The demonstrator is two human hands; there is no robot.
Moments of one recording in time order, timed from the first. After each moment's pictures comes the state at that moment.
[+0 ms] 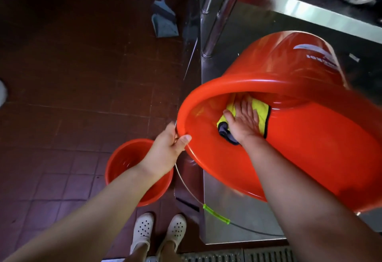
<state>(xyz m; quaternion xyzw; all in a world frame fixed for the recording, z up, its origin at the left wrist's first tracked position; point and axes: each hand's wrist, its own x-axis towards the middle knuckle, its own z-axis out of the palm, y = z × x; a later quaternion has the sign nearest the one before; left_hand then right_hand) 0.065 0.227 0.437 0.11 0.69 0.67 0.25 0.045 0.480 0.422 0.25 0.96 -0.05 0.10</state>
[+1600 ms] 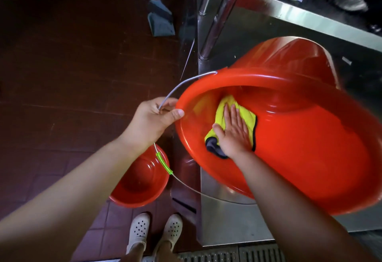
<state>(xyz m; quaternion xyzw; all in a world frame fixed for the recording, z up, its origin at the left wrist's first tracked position) 0.014 0.218 0.502 0.08 0.67 0.72 0.18 0.072 0.455 0.417 0.20 0.98 -0.05 0.06</state>
